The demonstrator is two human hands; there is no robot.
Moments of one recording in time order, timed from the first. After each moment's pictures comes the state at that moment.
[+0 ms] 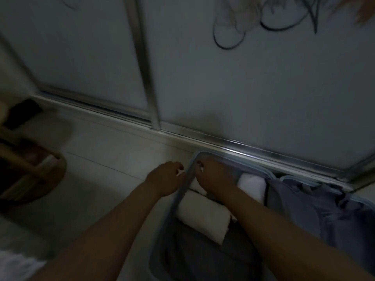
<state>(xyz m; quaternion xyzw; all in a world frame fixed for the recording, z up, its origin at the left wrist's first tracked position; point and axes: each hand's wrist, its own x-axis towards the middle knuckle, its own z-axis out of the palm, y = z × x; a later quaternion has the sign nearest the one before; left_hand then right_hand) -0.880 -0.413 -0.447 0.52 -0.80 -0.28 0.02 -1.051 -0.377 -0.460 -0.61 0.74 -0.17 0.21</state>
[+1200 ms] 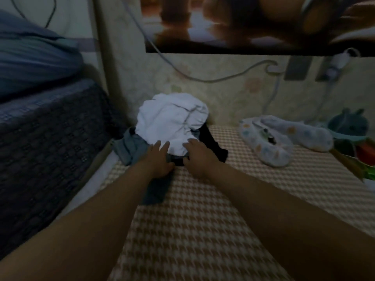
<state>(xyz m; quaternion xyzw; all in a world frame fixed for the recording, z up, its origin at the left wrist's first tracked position) 0.037 -0.009 -0.241 0.94 -0.31 -0.05 0.11 -0.043 -0.168 -0.246 -0.98 0.05 -0.11 0.15</state>
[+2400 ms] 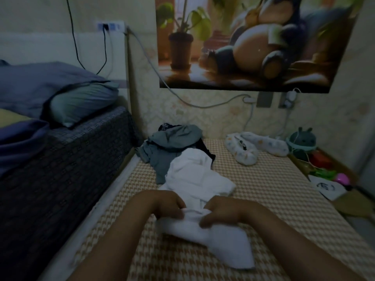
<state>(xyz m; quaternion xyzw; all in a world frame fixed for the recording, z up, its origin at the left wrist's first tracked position) -0.226 0.107 -0.149 0.87 -0.40 -0.30 0.05 -0.336 -0.076 -0.169 -0.94 -0.01 0.15 0.29</state>
